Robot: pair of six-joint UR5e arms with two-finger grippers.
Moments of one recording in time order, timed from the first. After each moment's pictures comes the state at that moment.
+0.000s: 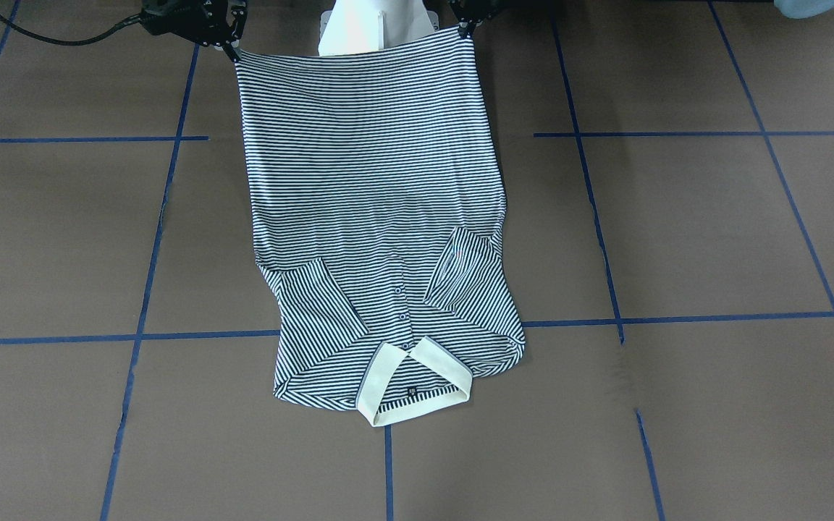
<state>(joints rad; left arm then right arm) -0.03 -1.82 -2.43 -1.47 -1.64 -1.86 0.21 -1.67 2.46 -1.38 1.78 1.41</state>
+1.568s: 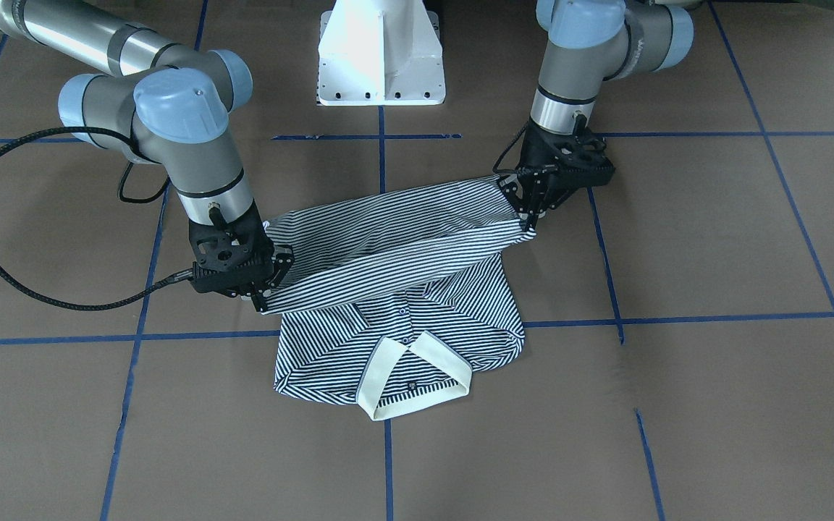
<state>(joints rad) -0.62 -1.97 -1.87 -1.77 -1.66 -1.33 0.73 -0.93 1.57 -1.36 1.78 0.84</state>
